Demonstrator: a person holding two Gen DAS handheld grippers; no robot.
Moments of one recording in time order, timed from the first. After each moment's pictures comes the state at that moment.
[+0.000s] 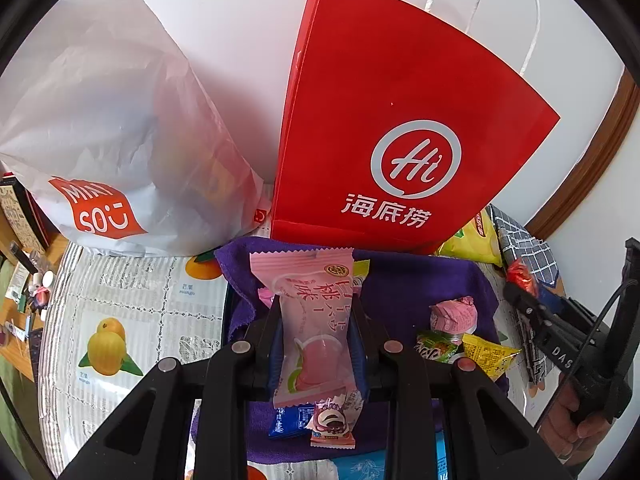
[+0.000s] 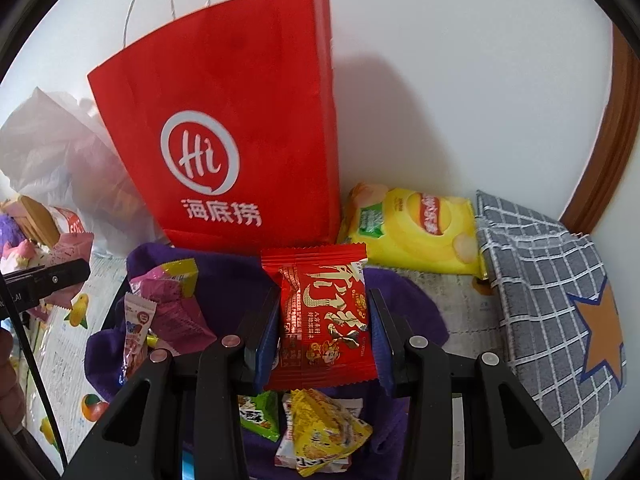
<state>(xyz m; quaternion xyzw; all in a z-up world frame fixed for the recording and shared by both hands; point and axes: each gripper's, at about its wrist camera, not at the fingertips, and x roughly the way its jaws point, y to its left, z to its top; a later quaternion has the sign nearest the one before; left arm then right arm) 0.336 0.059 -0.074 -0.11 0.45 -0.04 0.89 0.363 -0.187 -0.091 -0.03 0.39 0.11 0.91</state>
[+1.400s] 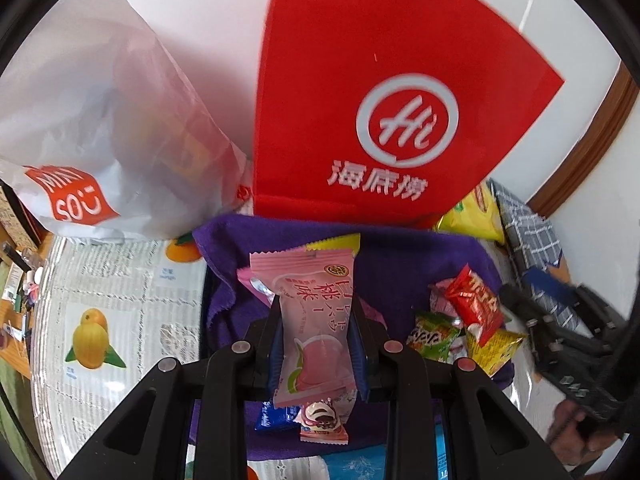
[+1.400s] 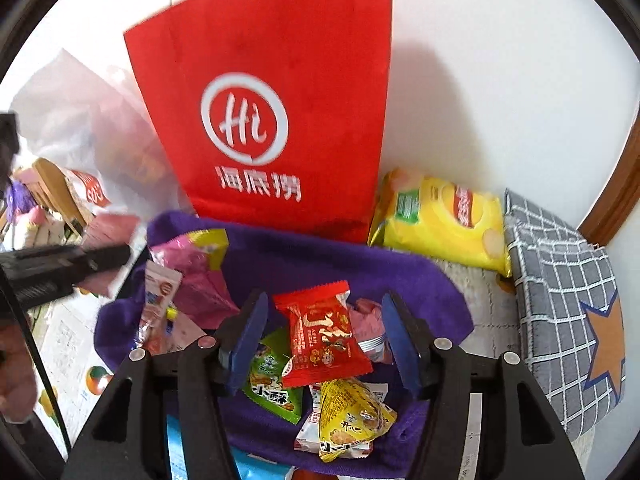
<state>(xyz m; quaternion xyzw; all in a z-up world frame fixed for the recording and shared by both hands) 0.347 0.041 -0.095 -0.10 0.48 -0.05 0.87 0.350 -0.168 -0.084 -0.06 0.40 0.14 0.90</state>
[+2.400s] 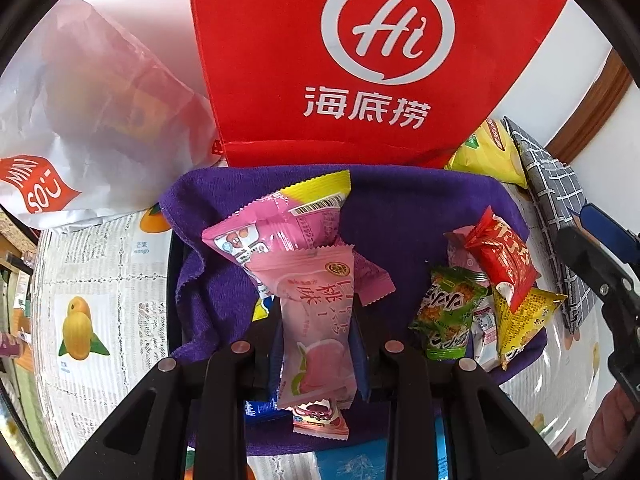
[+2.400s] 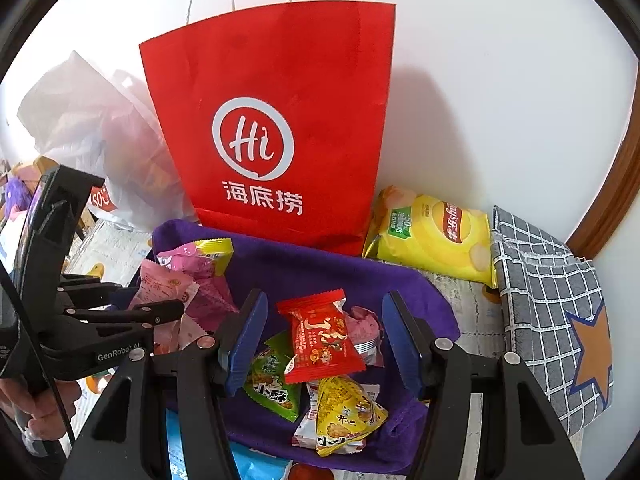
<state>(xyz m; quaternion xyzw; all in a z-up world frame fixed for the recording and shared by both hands) 0.357 0.013 -0.129 -0.04 0.54 -0.05 0.84 0.342 -0.165 -0.075 -0.08 0.38 0.13 0.91</state>
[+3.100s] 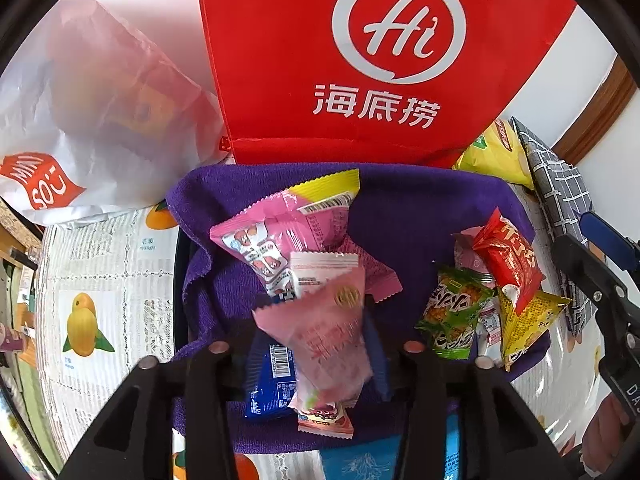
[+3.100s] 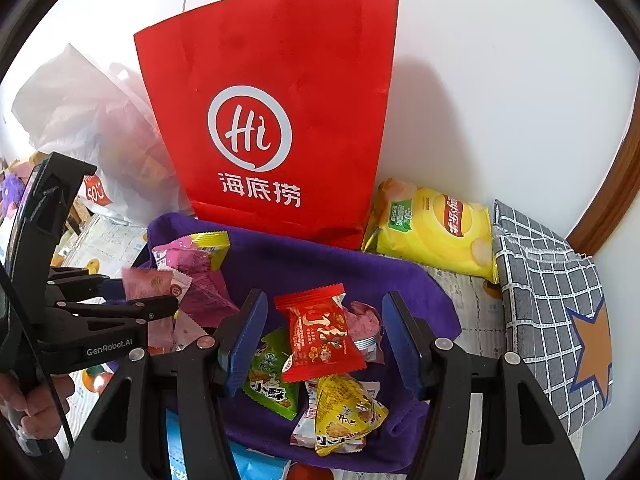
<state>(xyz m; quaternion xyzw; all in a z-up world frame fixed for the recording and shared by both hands) 0.359 0.015 -0.129 -0.04 0.54 -0.04 0.84 0.345 -0.163 -0.081 -0.08 0.39 0.13 0.91</state>
